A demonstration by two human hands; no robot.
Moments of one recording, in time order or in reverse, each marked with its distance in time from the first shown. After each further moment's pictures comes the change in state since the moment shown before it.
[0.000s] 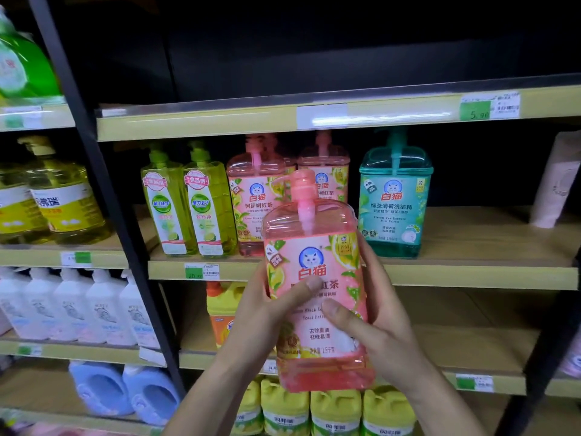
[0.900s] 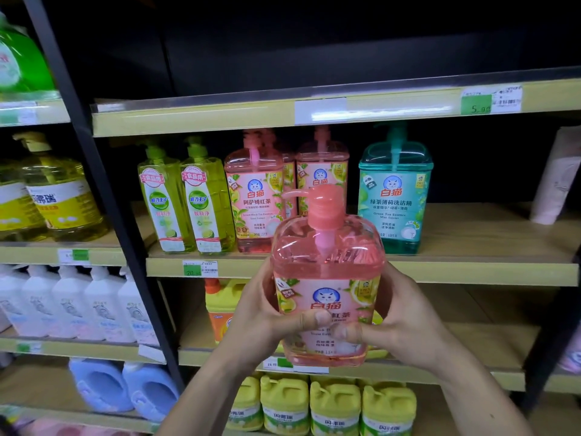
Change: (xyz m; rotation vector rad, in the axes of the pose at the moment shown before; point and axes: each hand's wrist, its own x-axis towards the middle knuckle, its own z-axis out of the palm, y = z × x) left_hand -0.005 0.005 -0.004 0.140 -0.085 0.105; right_hand 0.008 -0.024 -0.027 -0.190 -0.099 0.045
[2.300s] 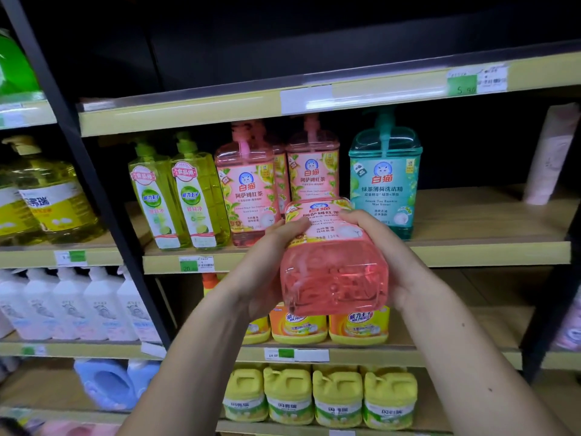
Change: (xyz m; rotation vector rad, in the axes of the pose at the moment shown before) left_hand 0.048 0.042 0.024 -0.256 0.025 -0.616; right_hand 0.056 -0.014 -0.002 0.561 0.222 0.541
